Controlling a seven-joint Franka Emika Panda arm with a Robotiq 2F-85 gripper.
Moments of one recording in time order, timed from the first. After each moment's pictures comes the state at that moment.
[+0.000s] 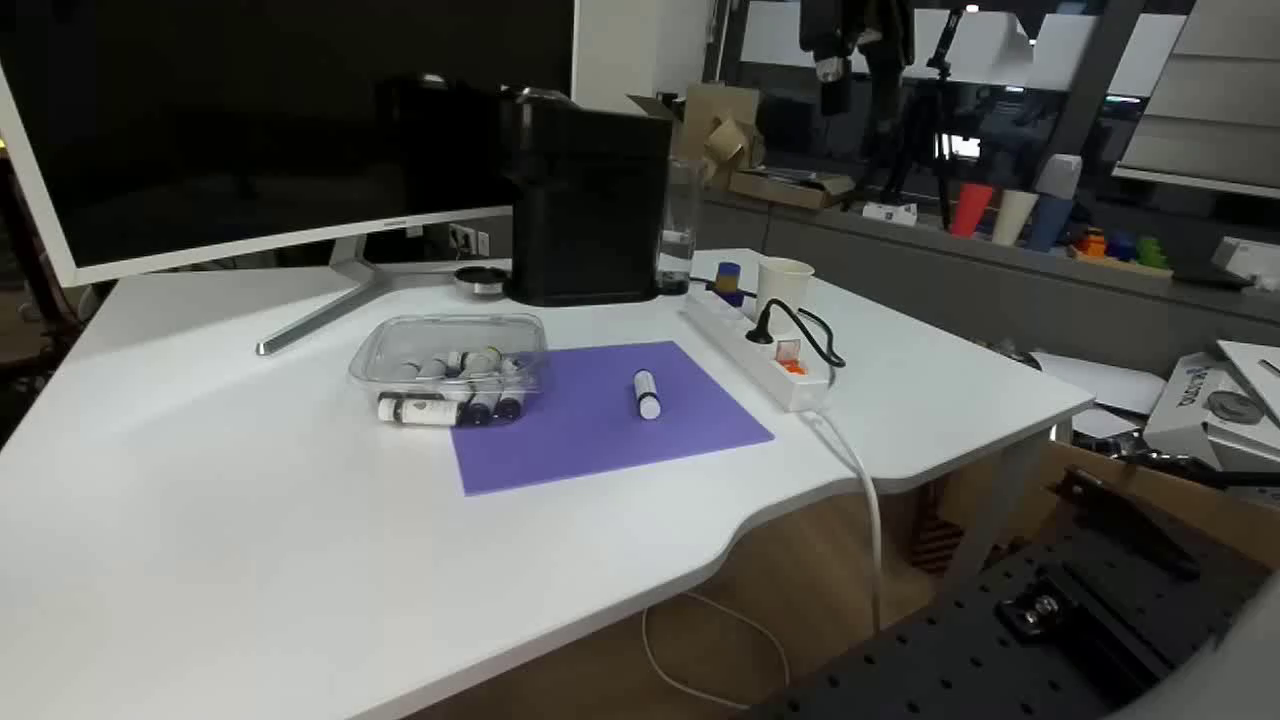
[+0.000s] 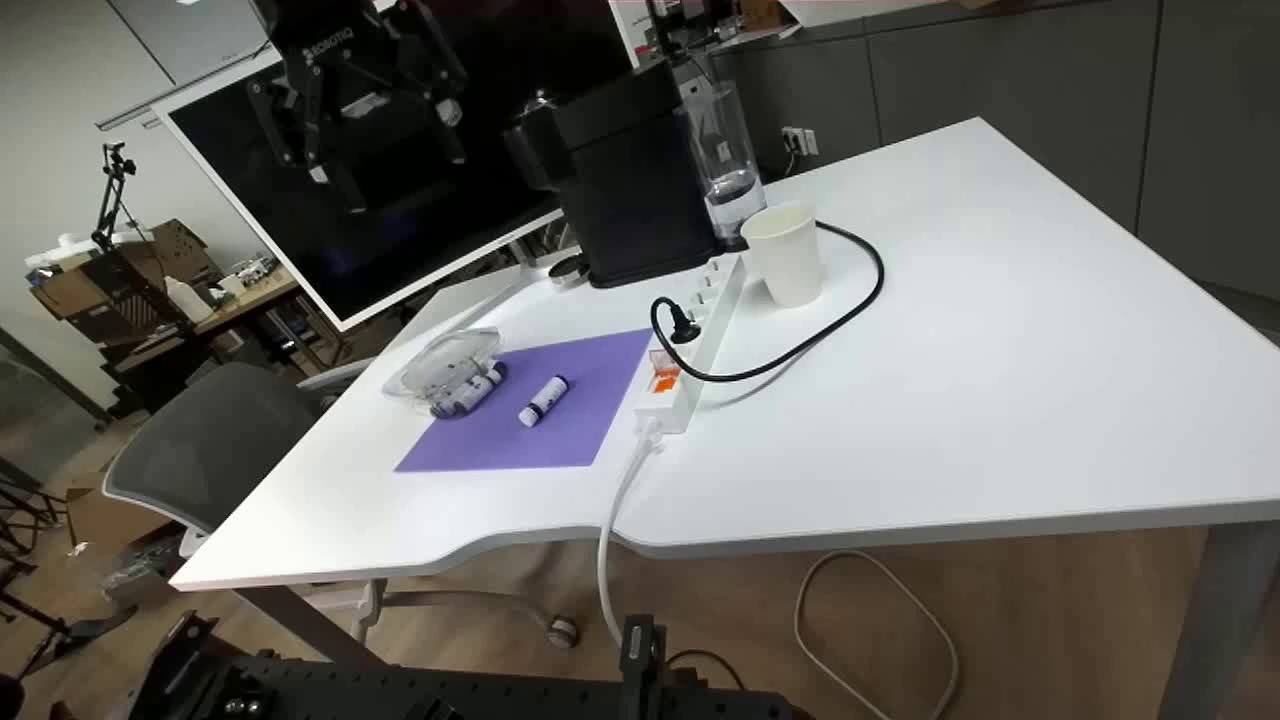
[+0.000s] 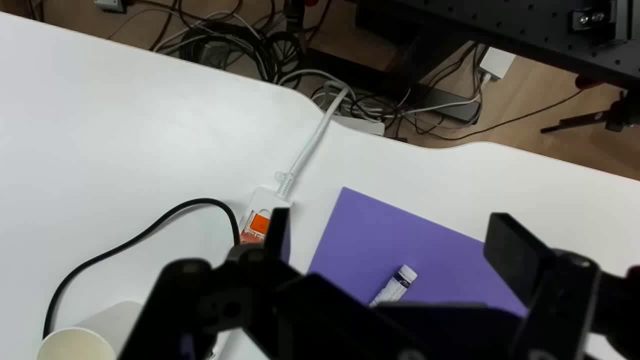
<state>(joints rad) -0.06 -0.23 -0.16 -2.32 -0.18 1.87 -0.43</state>
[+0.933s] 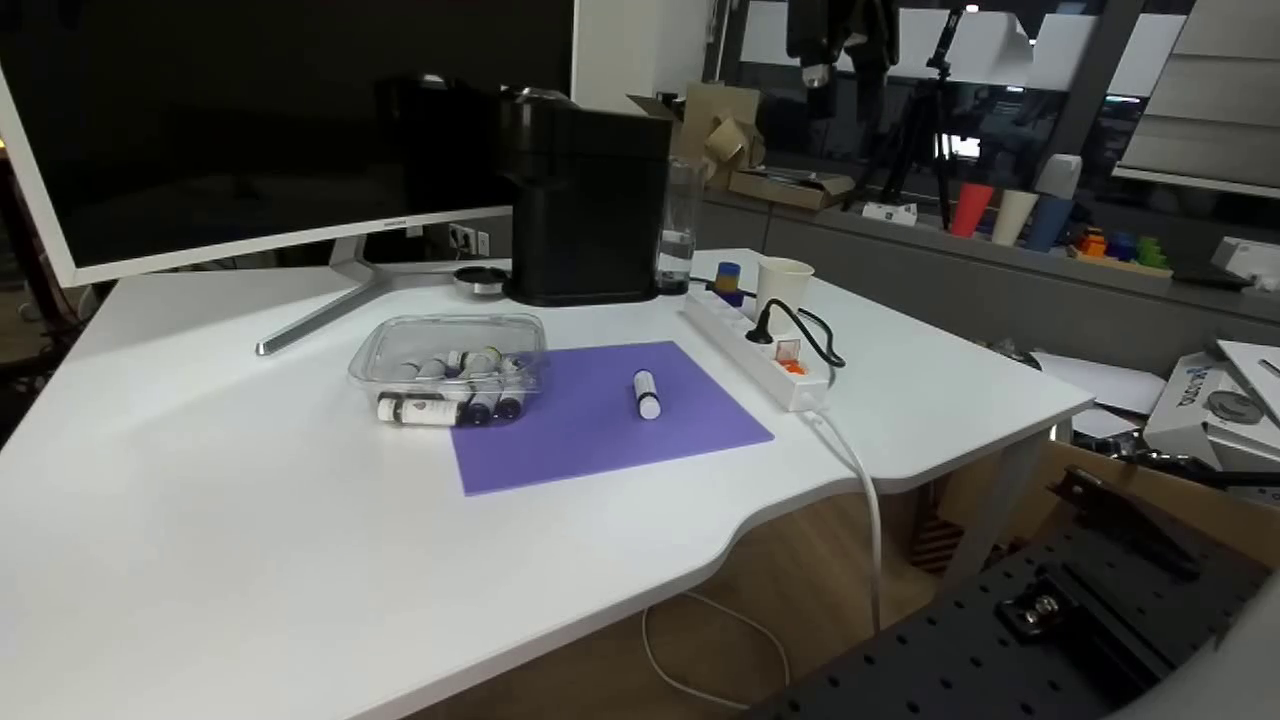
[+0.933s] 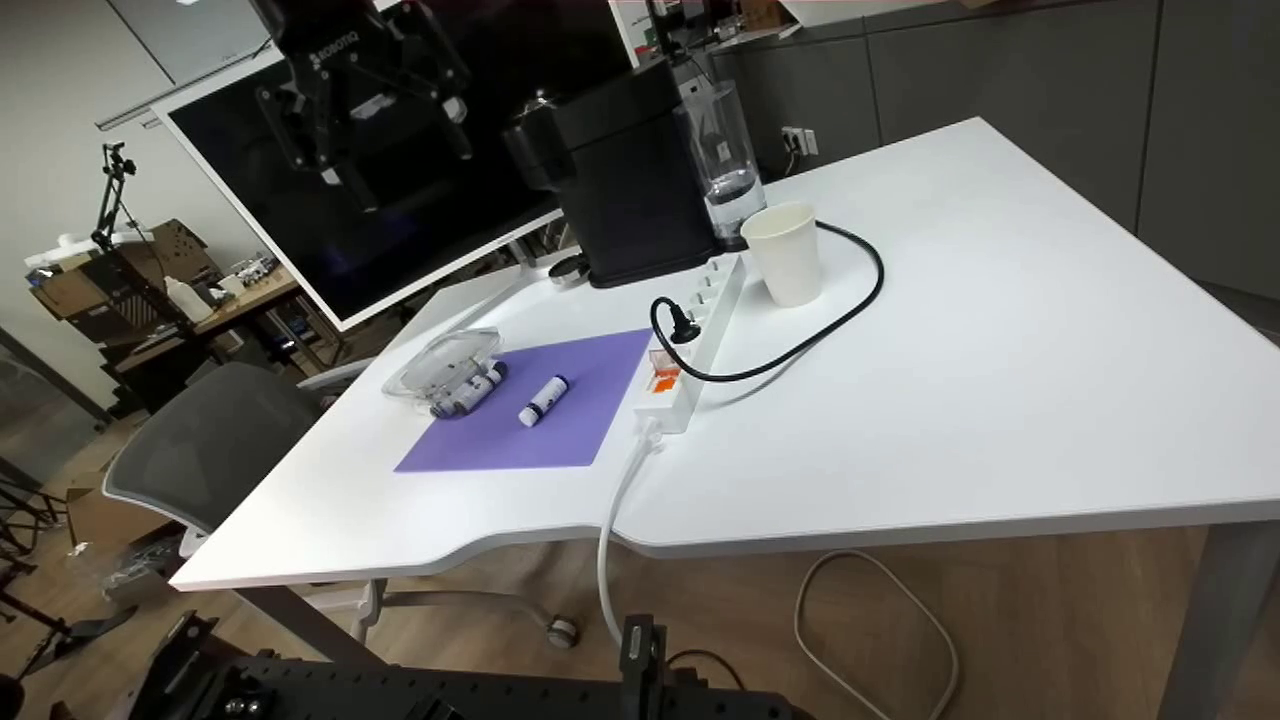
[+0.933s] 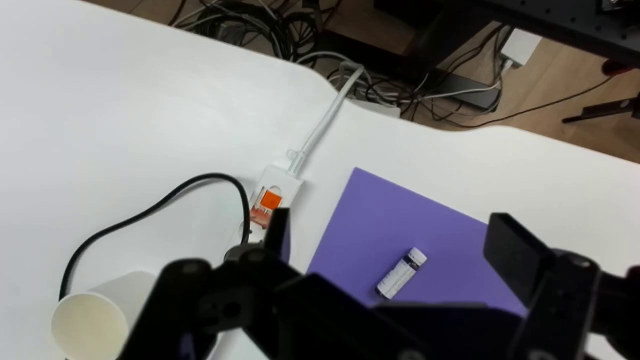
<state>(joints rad) -0.06 -0.23 -0.14 -2.34 -0.20 1.94 -0.43</state>
